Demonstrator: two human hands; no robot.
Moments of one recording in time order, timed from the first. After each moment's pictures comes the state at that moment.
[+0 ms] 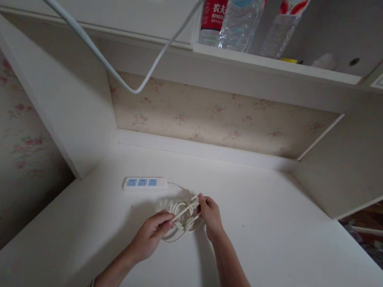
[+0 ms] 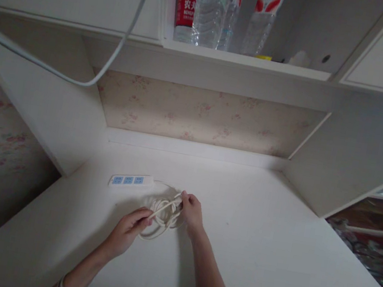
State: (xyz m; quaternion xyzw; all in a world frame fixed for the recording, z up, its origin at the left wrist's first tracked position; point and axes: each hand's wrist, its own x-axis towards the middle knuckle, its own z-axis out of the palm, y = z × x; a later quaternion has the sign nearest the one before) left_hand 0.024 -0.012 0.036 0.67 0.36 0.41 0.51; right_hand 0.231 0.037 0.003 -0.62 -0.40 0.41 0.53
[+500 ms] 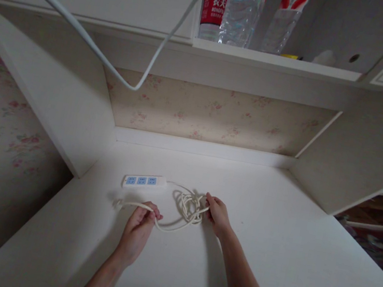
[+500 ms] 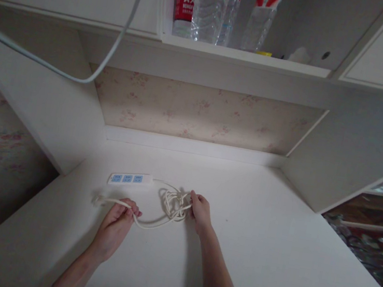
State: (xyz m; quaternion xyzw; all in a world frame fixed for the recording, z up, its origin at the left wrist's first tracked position) left_hand 0.009 -0.019 0.021 0.44 0.31 0.59 0.60; right_hand 0.260 0.035 -0.002 -0.64 -0.30 0.47 0.53
